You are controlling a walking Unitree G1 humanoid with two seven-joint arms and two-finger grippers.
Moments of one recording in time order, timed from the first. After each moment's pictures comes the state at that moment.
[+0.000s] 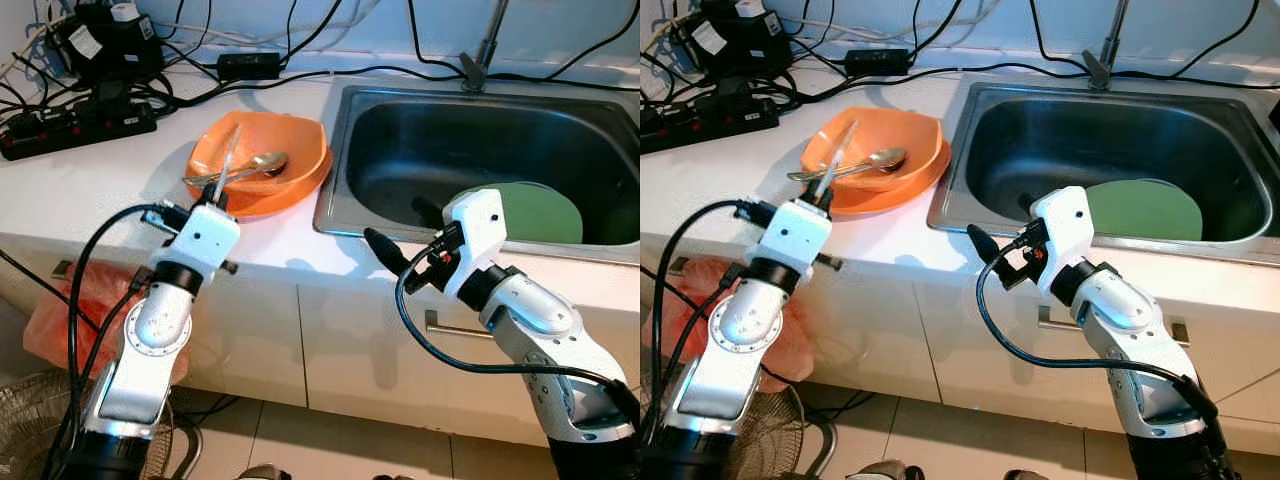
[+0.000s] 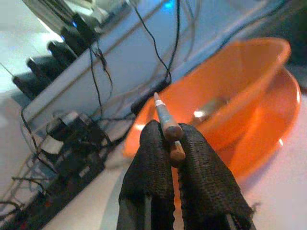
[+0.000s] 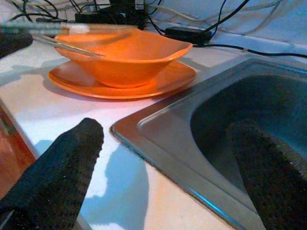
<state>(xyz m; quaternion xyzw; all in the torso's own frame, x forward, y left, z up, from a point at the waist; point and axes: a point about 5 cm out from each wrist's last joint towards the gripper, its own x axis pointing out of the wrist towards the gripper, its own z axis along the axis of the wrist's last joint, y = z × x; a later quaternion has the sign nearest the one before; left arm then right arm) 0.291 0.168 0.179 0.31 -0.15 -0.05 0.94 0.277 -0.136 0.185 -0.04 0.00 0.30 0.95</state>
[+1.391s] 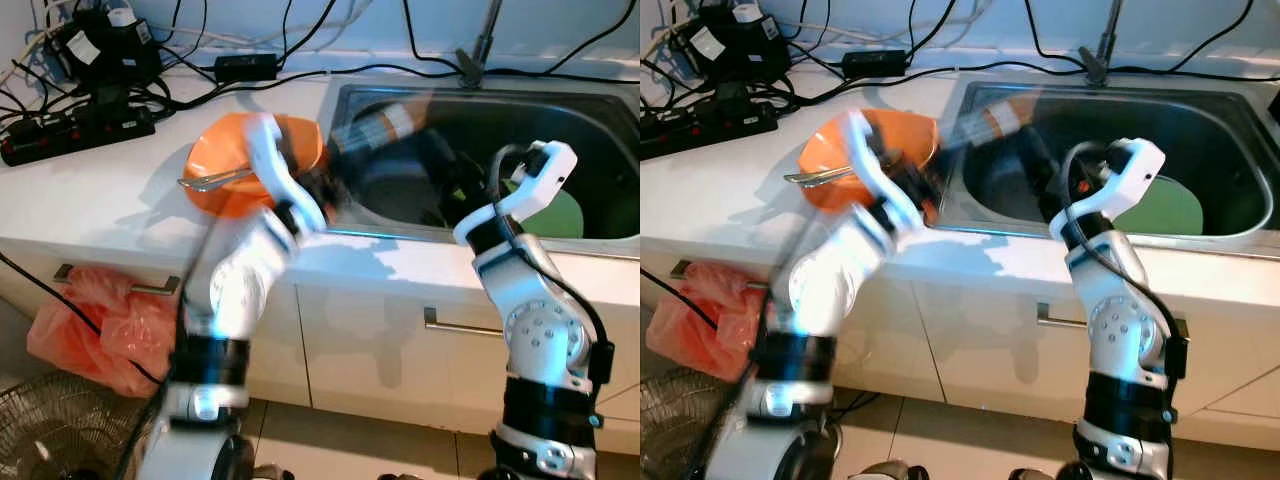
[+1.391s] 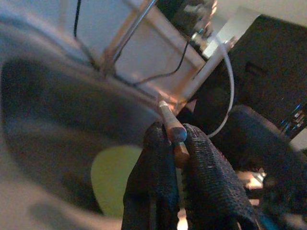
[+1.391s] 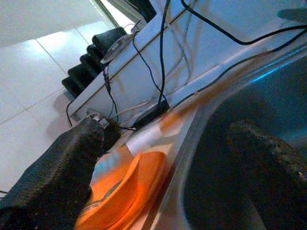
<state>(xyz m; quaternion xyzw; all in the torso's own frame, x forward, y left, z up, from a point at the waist) 0.335 0.060 0.206 -0.34 0.01 -0.37 0.86 0.316 -0.149 0.215 0.33 -0.08 0.16 0.93</state>
